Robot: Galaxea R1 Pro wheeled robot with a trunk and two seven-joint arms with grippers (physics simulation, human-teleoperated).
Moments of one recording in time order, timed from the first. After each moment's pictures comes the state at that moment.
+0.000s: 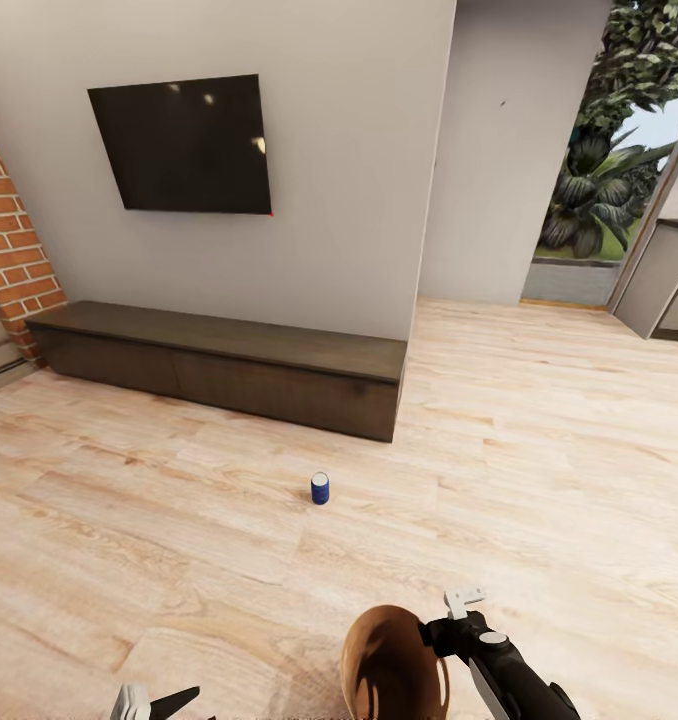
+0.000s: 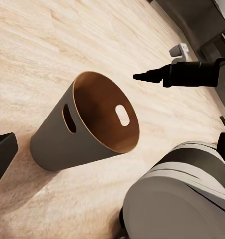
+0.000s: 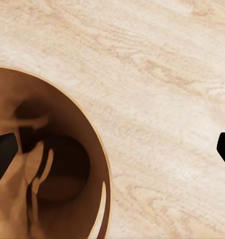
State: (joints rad) left arm 0.01 0.18 0.29 -0.99 0.16 0.17 -1.27; right arm -0.42 -0.02 0.14 -0.60 0.01 0.23 0.05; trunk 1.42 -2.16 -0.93
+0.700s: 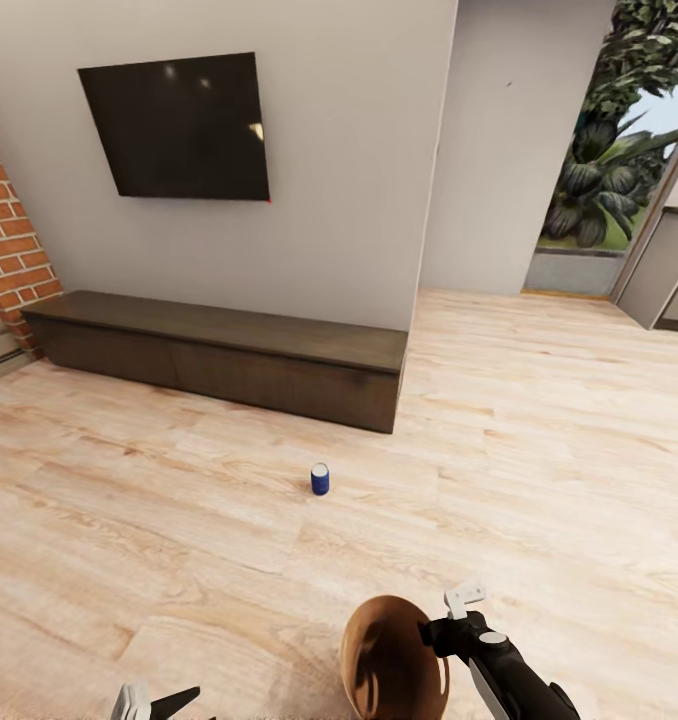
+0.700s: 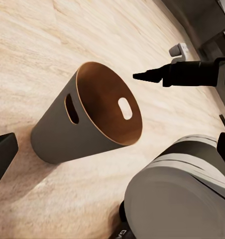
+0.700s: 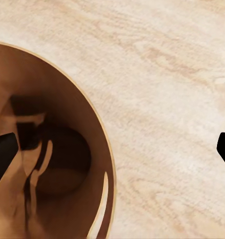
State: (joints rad) left arm 0.01 0.18 0.29 -0.99 0.16 0.17 -1.27; right arm -0.42 -0.02 0.15 -0.60 0.01 0.23 0.05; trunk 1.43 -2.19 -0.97
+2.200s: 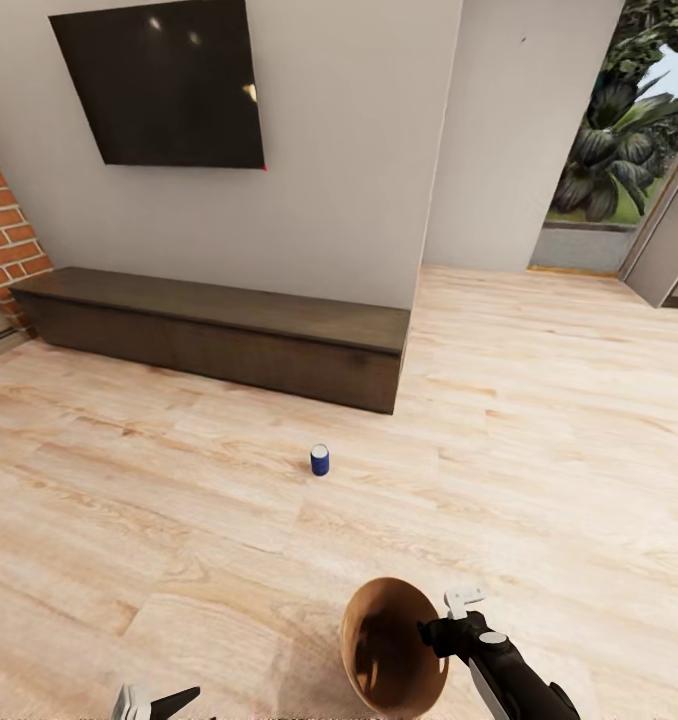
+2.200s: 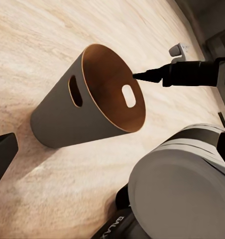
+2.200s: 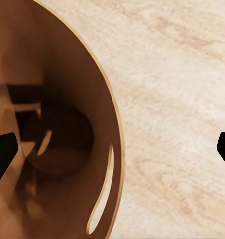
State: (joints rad) left arm 0.01 0.18 0.29 -0.99 0.16 0.17 -1.27; right arm -0.42 -0.02 0.15 -0.60 0.01 0.23 0.05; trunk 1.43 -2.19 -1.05
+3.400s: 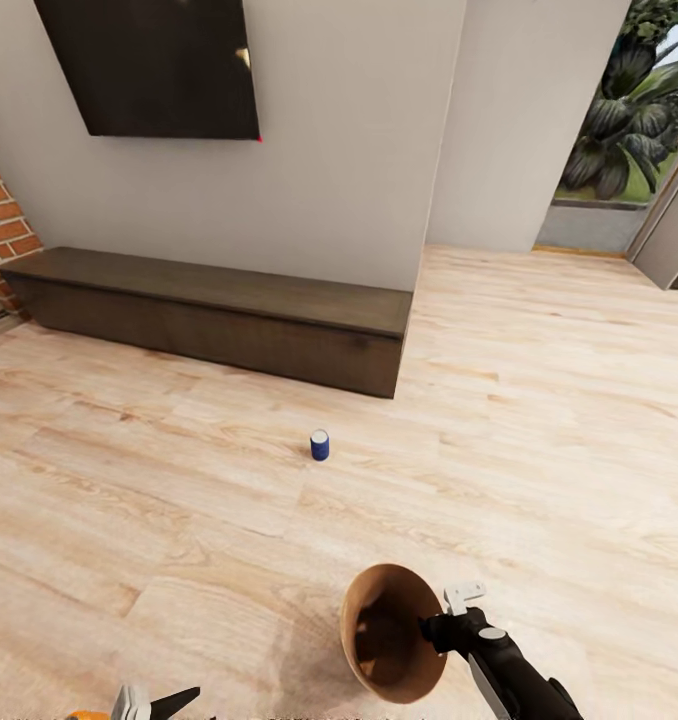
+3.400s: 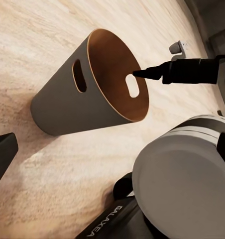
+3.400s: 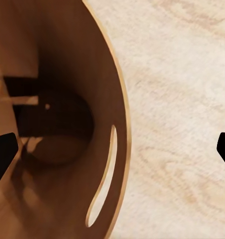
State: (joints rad) left arm 0.01 0.18 0.29 -0.99 0.16 0.17 -1.27; right arm -0.43 -0.02 0.14 -0.60 0.01 0.23 0.04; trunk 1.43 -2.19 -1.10
